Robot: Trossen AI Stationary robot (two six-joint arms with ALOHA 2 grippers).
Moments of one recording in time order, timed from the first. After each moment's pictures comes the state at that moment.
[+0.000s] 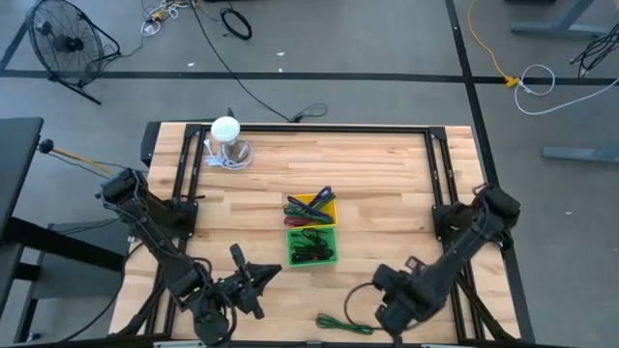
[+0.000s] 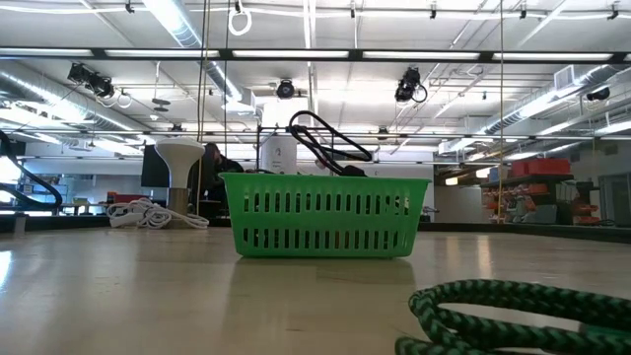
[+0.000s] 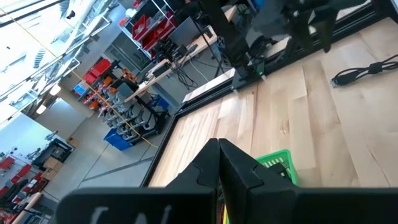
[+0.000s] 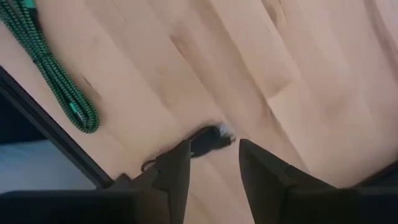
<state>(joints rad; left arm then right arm) -0.89 1.62 1.17 -0.13 -1.33 0.06 0.81 1.81 1.52 -1.30 0.07 1.42</state>
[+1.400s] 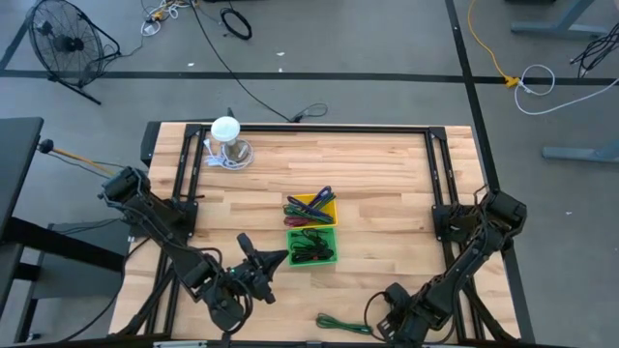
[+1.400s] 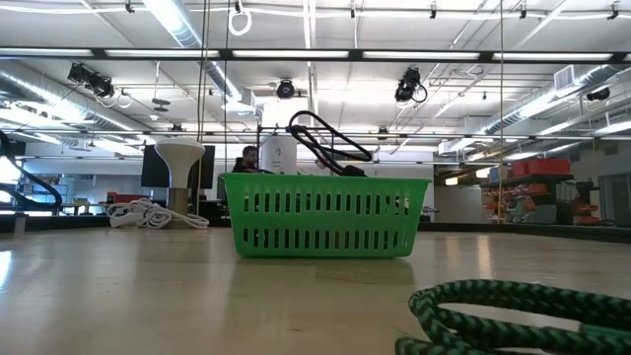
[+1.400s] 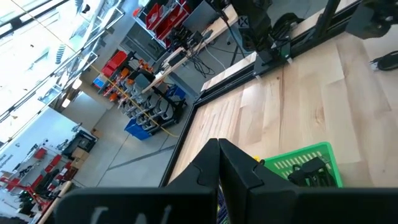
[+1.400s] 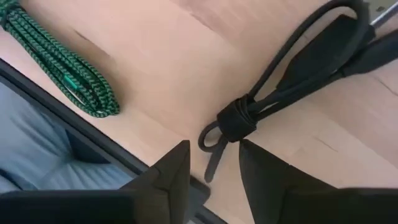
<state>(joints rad) -0.80 1.62 1.17 -0.13 -1.33 0.14 0.96 1.82 1.09 -0.54 0.03 1.93</state>
